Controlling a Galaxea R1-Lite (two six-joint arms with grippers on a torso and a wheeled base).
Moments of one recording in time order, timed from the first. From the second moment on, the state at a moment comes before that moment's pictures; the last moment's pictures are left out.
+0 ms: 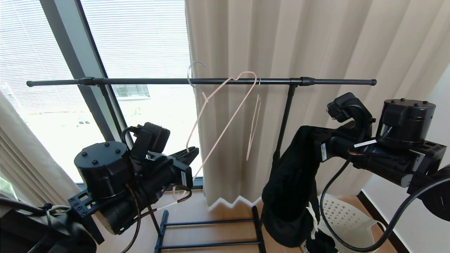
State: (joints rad) left arm -0.57 1.80 -0.46 -1.29 0.01 0.03; right arm 0.37 1.69 -0.75 -0.72 -0.05 -0.20
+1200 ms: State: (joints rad) left arm -0.68 1.82 -0.17 -1.46 -0.19 0.21; right arm 0.28 1.73 -0.84 -0.72 -0.33 -0.28
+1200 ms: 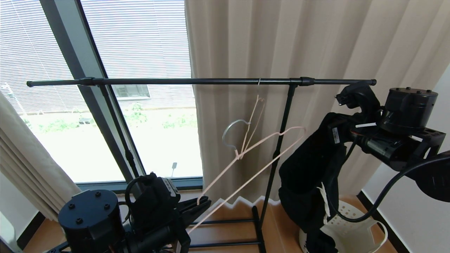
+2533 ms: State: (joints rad) left arm -0.74 1.96 -0.14 -1.57 -0.17 0.20; right arm 0.45 1.71 -0.76 -0.72 -0.40 -0.28
